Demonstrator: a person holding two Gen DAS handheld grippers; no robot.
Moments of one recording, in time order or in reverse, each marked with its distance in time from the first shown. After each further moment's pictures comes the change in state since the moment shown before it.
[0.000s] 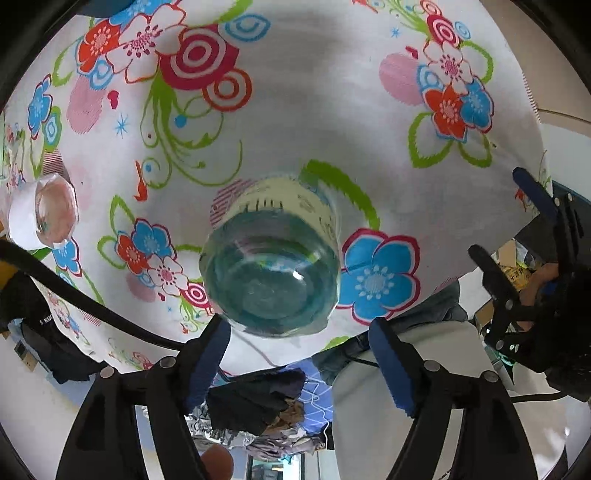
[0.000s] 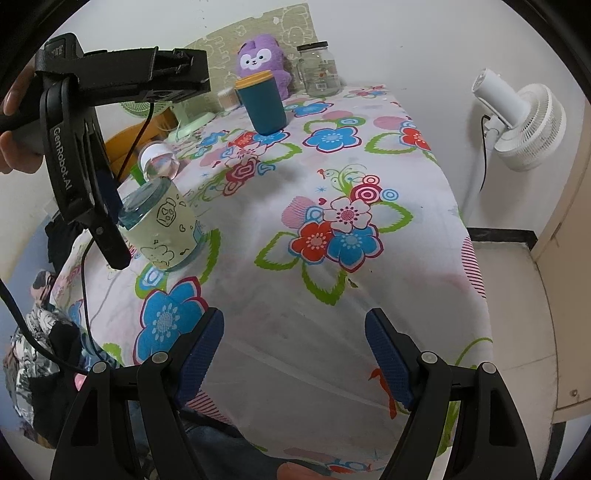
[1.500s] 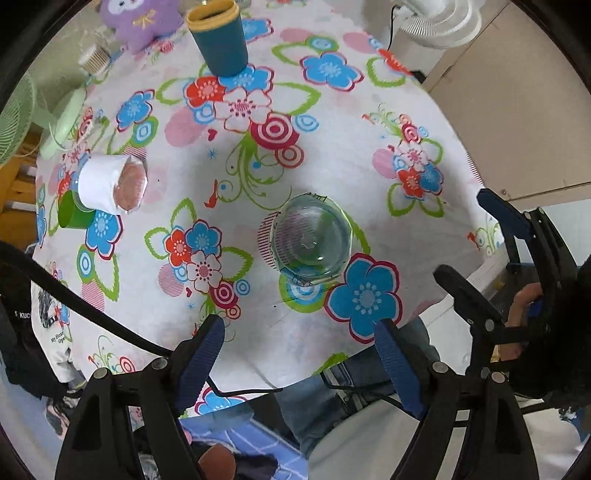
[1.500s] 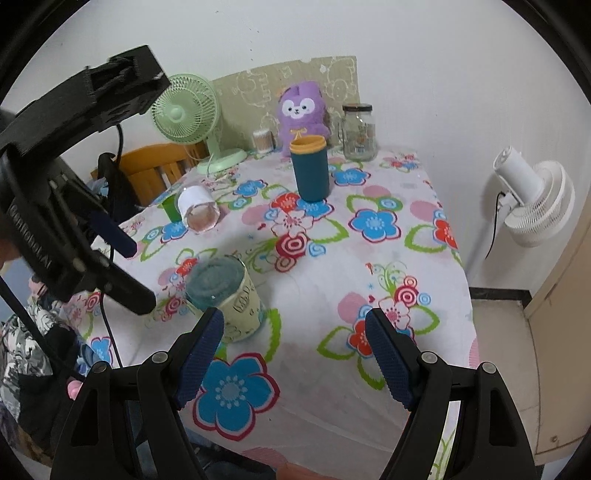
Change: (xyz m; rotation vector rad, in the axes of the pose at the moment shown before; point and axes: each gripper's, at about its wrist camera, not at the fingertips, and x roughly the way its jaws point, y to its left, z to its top) left arm -0.032 0.029 -0.107 -0.124 -0.533 -0.077; right arm -0.036 0.069 0.053 -0.138 -0.141 -0.019
